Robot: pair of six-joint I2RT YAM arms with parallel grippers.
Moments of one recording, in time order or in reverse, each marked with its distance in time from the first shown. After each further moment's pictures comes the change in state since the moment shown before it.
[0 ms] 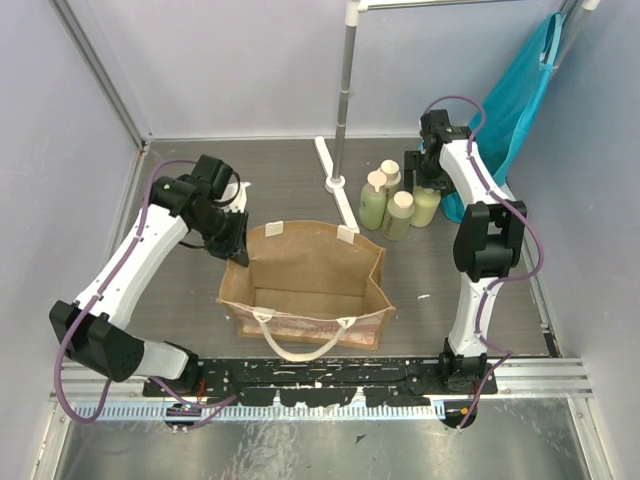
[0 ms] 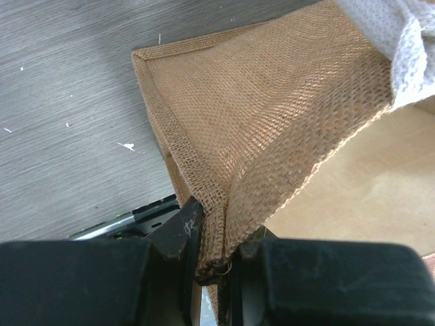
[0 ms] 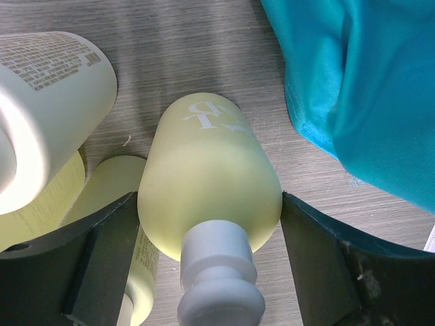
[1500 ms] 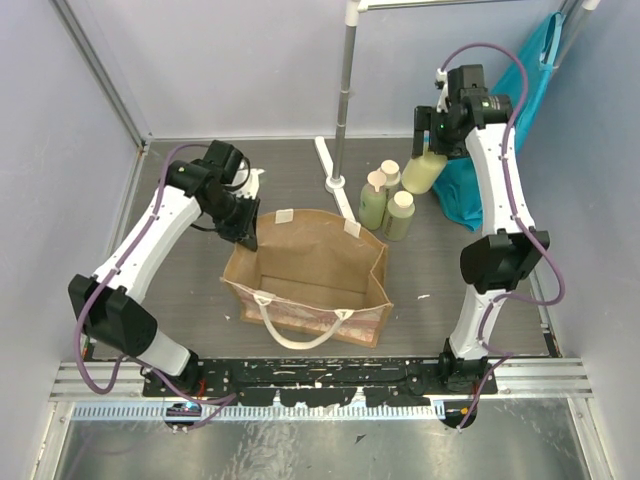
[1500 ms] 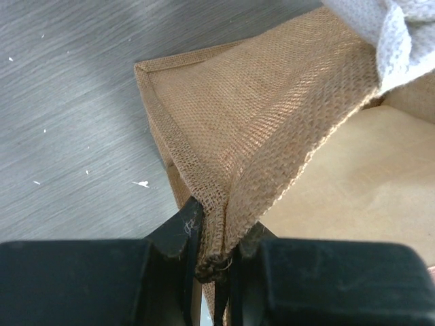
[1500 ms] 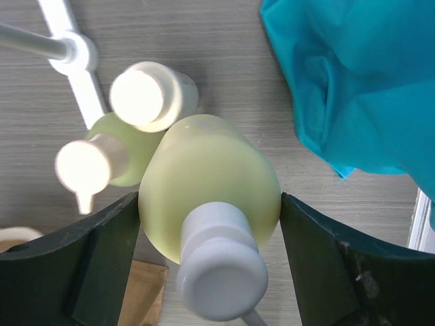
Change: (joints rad) left arm -0.001 0.138 0.115 0.038 0.018 0.101; right arm 0.001 -0.103 0.362 -0.223 -0.137 -0.018
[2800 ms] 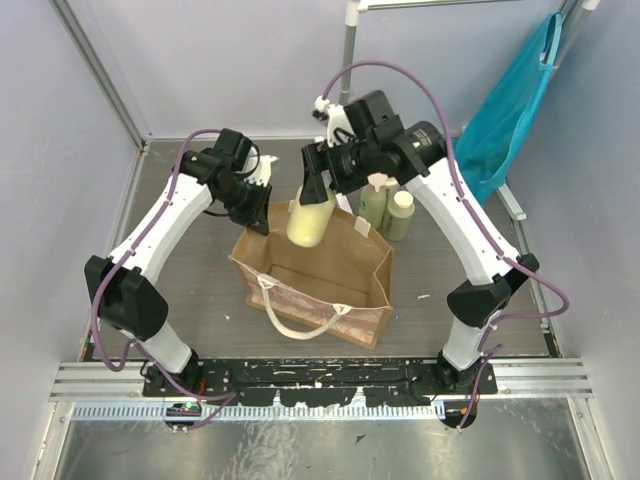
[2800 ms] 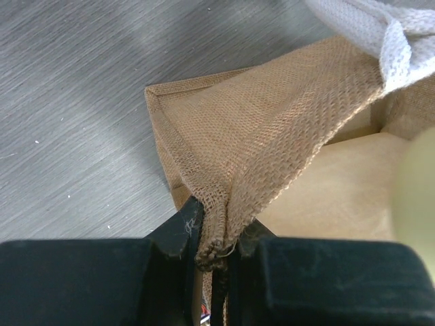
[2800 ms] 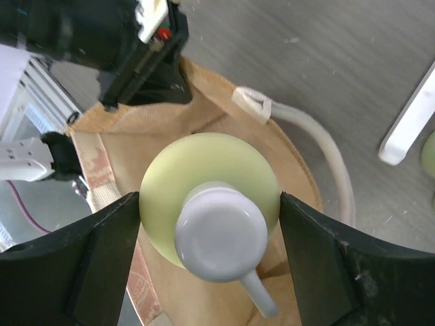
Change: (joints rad) left arm 0.000 0.120 0.082 0.111 0.043 0.096; right arm 0.547 -0.191 -0.008 0.027 -0.347 0.124
